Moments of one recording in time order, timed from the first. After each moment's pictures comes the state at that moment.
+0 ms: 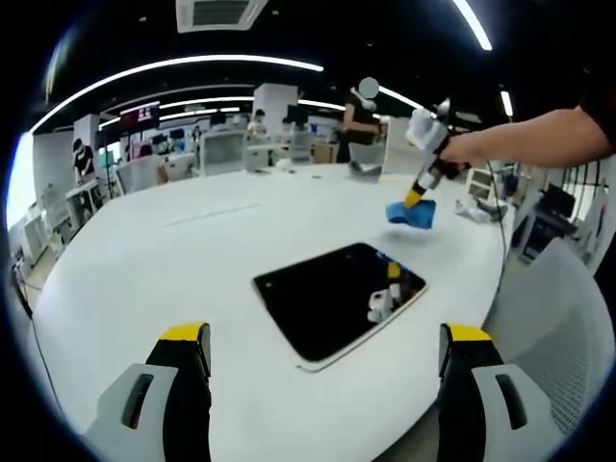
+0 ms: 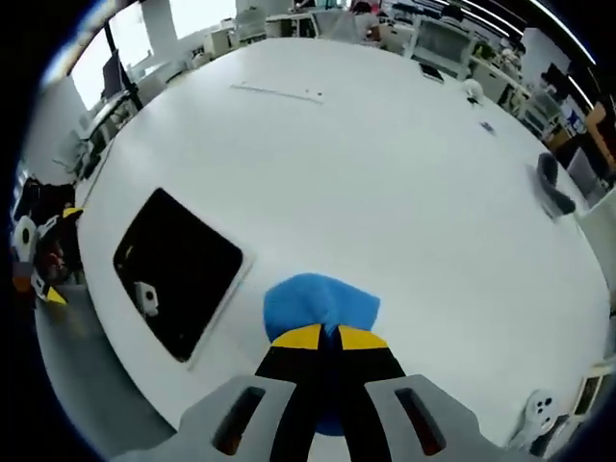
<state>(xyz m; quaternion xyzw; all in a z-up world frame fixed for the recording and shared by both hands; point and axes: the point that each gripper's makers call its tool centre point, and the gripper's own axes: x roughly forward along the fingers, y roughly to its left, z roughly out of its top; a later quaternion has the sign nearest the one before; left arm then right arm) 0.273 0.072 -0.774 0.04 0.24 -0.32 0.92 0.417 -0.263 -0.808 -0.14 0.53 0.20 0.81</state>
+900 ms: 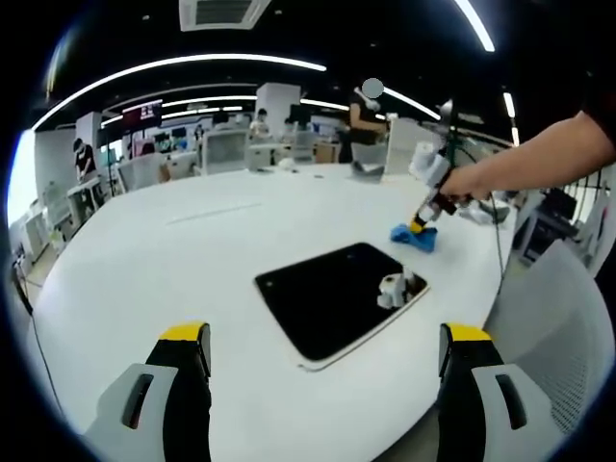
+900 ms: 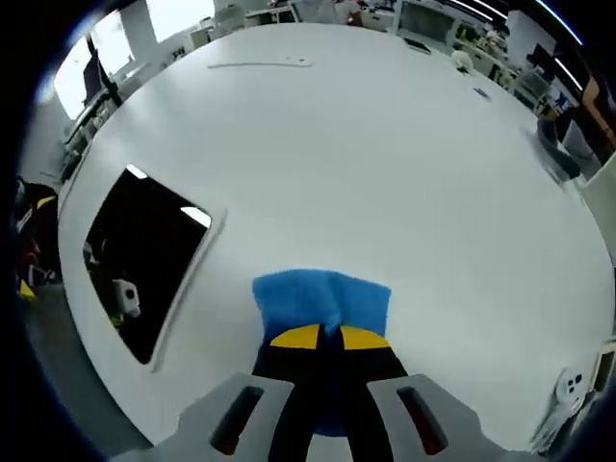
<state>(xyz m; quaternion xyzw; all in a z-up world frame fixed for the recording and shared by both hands) 0.273 0.074 -0.775 0.03 0.24 -0.31 0.92 0.405 -0.271 -0.865 -0.14 0.54 0.18 0.81</state>
